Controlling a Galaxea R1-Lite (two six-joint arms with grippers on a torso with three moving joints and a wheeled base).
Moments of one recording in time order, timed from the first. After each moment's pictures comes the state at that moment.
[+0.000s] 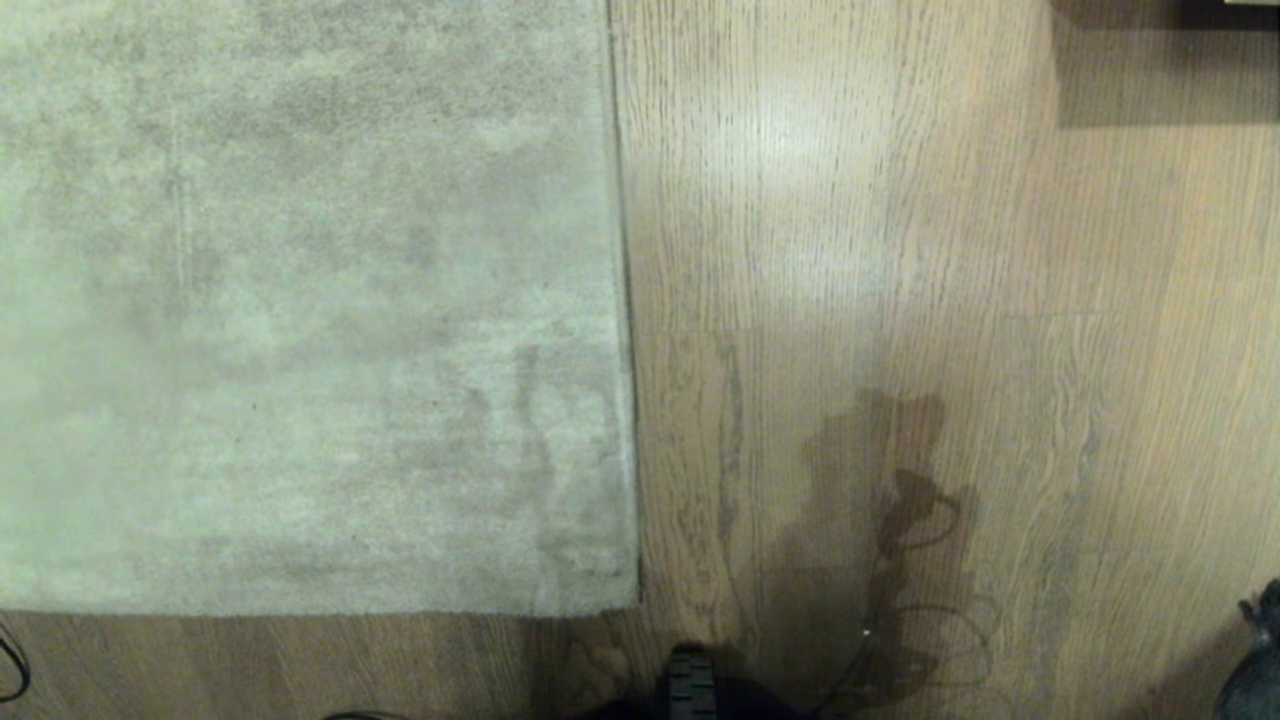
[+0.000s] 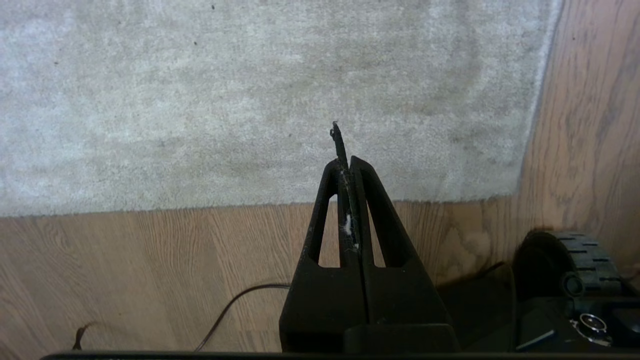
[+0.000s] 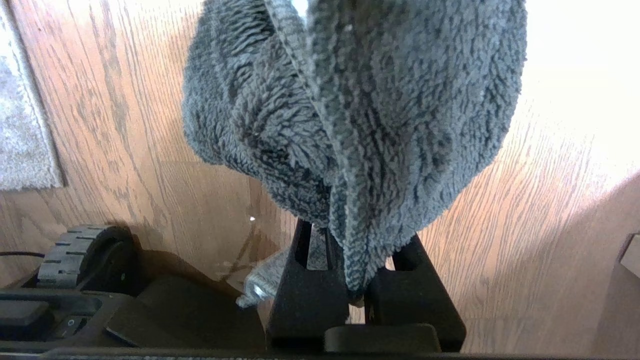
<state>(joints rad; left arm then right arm) 0.00 0.00 0.00 0.00 0.00 0.01 0.01 0.00 0.00 -0.02 -0.01 -0.06</state>
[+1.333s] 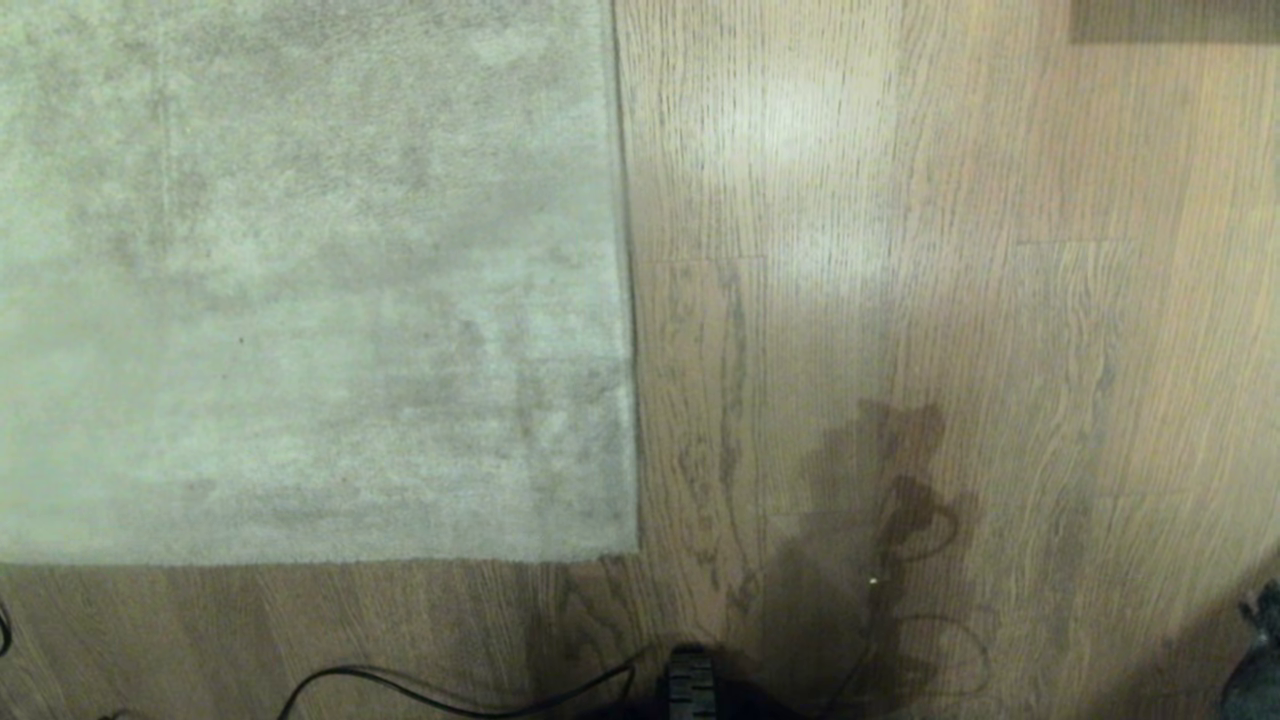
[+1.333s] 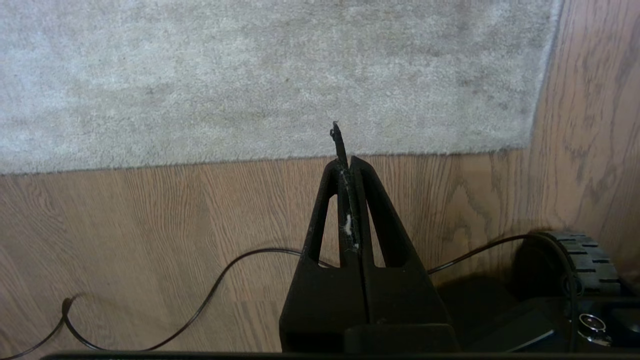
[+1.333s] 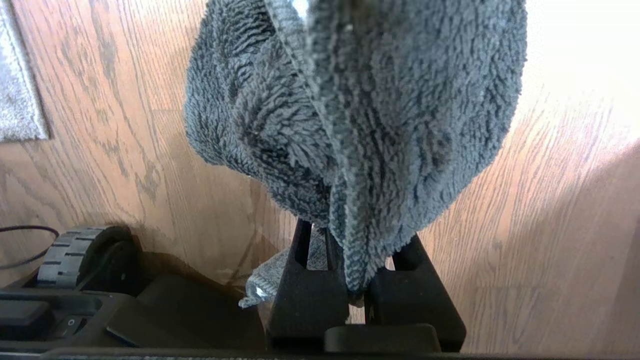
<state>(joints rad) 0.00 0.00 0.00 0.00 0.00 0.00 0.01 0.00 0.00 -0.02 -0.01 -0.06</state>
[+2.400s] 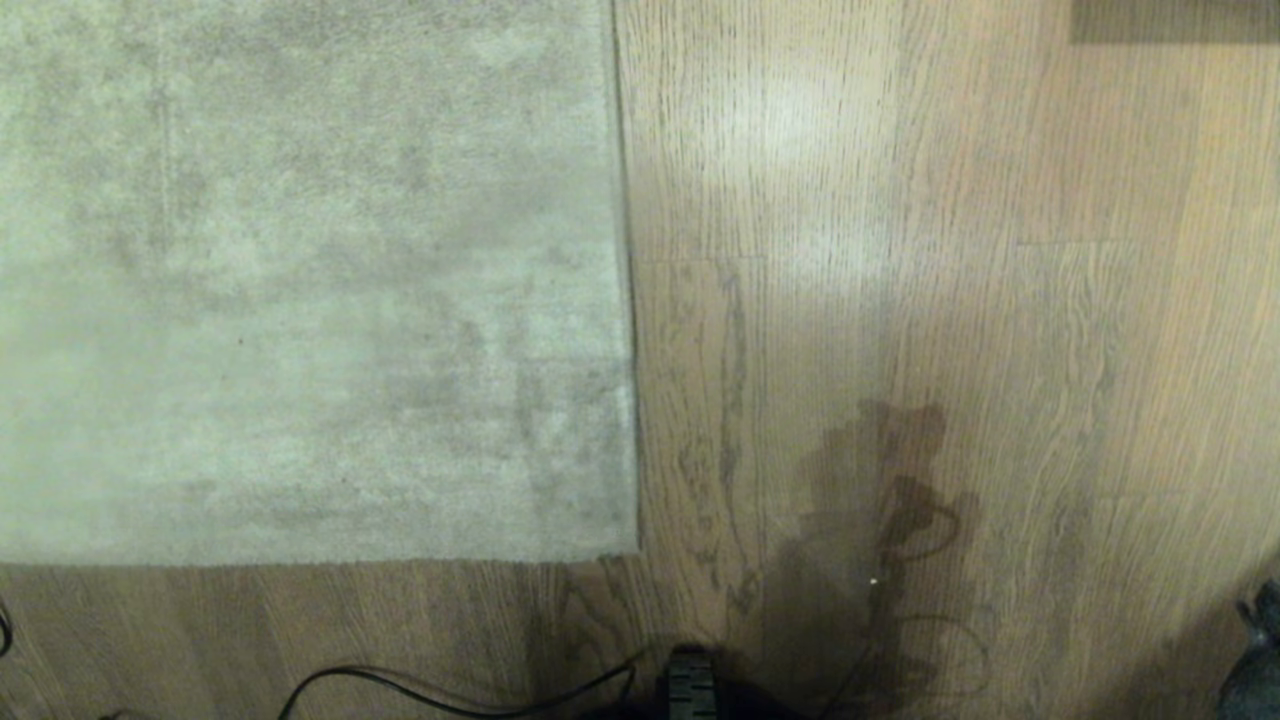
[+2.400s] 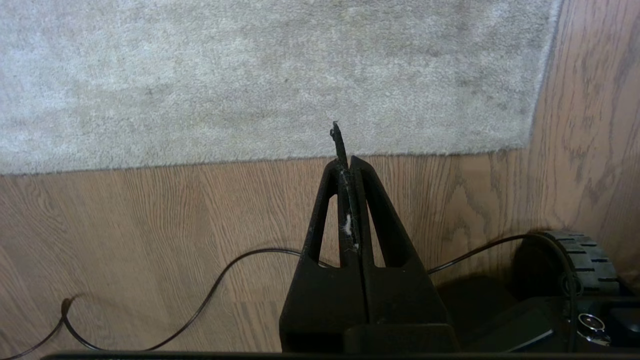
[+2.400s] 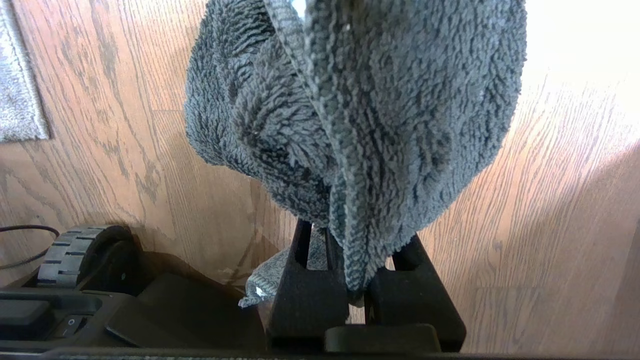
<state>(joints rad) 0.00 0.00 0.00 0.00 0.00 0.00 0.01 0.00 0.00 -0.02 -0.01 -0.06</state>
